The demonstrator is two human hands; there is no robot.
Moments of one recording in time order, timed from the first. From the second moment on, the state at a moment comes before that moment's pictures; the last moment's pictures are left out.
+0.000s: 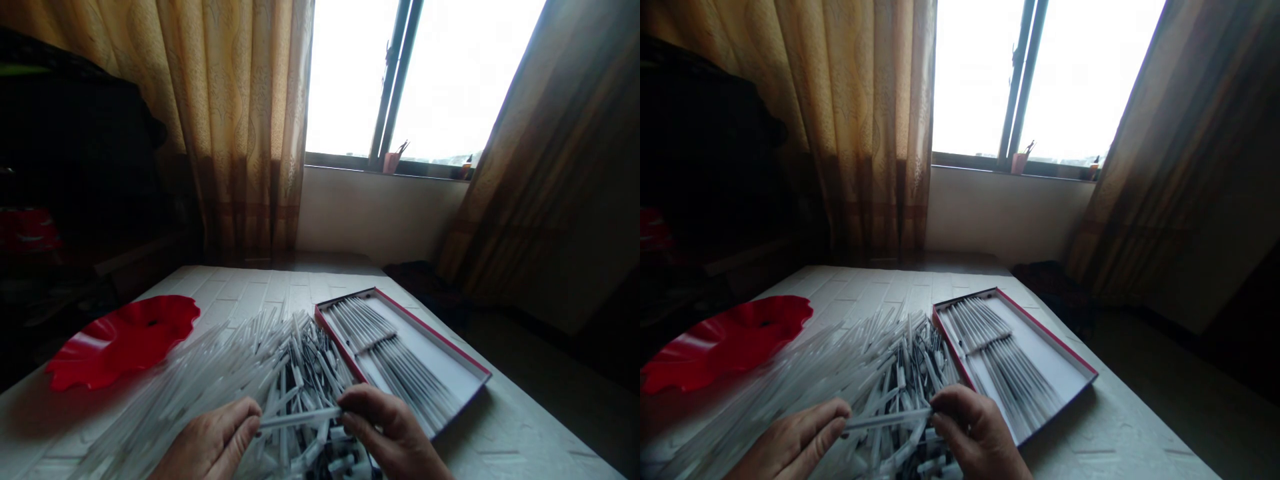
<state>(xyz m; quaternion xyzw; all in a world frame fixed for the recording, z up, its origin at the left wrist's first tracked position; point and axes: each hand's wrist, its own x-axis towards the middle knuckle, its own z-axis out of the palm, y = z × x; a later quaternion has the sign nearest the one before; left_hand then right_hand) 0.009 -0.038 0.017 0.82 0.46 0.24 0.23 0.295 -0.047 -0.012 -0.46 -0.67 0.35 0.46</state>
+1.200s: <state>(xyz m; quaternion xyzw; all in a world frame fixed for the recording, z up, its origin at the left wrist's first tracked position) 0.004 -0.032 0.025 0.77 0.50 0.20 0.35 0.298 -0.034 -0.018 -0.51 -0.66 0.30 0.46</state>
